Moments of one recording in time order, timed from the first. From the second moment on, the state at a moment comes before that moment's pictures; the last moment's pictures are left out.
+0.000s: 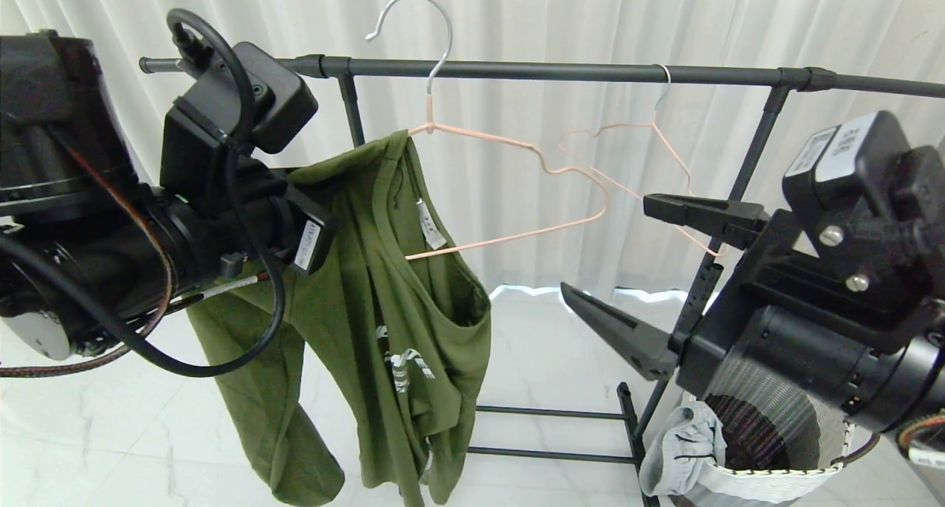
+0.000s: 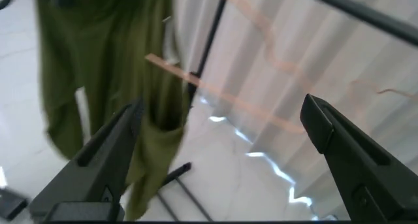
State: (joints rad) left arm -0.52 1.40 -0.95 -0.36 0.23 0.55; right arm 1.04 1.40 -0.73 -0.73 -0.17 -0.29
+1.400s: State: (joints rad) left arm -0.64 1.39 -0.99 -0.40 0.32 0.44; right arm 0.89 1.81 -0.86 -0.66 -0.55 0.13
